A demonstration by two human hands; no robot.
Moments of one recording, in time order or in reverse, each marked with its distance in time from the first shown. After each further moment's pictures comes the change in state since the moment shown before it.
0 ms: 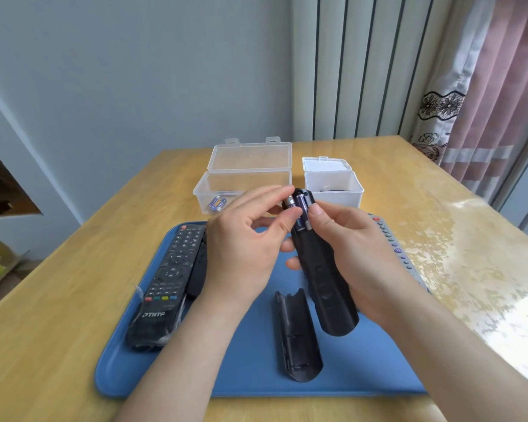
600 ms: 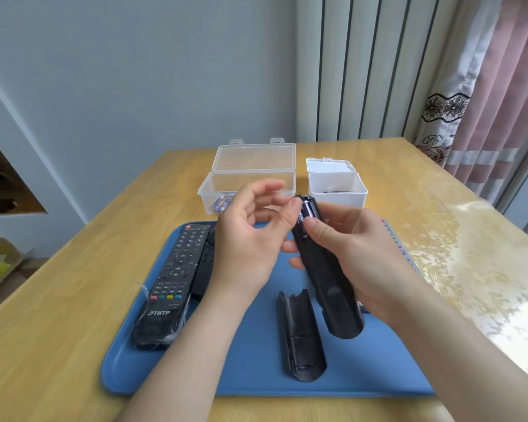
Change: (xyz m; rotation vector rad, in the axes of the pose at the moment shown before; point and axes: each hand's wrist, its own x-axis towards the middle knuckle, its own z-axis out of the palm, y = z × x) left_hand 0.001 0.000 0.002 -0.274 -0.026 -0.269; right_hand 0.003 0.003 -0.005 0.013 0.008 -0.013
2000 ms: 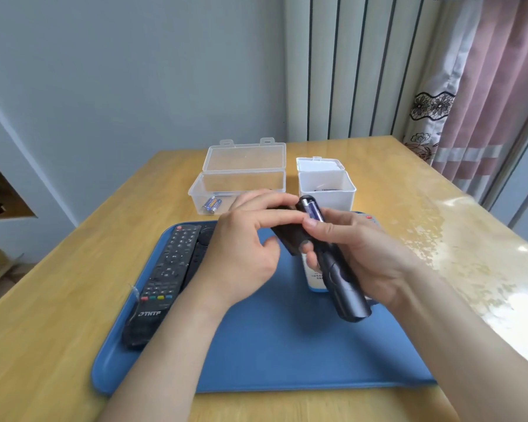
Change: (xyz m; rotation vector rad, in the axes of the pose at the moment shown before) left_hand 0.004 -0.003 -0.011 0.552 -0.268 0.398; right_hand 0.007 -0.003 -0.025 0.175 -0.189 0.231
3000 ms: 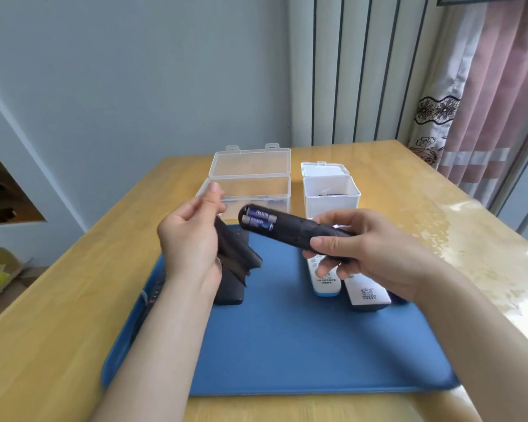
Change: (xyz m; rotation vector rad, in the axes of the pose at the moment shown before) left_hand 0.010 -0.012 -0.020 -0.711 0.697 -0.773; right_hand -0.005 -0.013 -0.012 -0.495 0.088 -0.016
